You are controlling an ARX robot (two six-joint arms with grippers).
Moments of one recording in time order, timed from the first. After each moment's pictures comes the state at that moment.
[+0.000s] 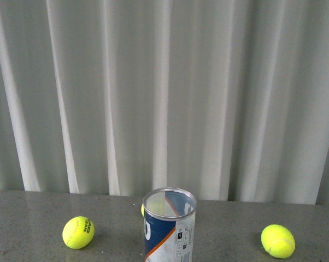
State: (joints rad) left arm 0.00 0.61 0.02 0.60 0.00 0.00; right arm 0.00 0.00 0.00 0.00 0.00 0.00
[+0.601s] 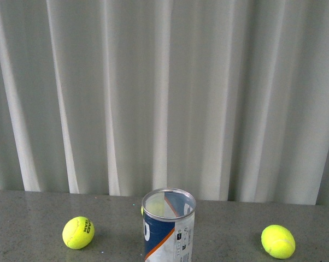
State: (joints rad) left arm 0.00 0.29 0.02 0.29 0.00 0.00; right arm 0.00 0.00 0.00 0.00 0.00 0.00
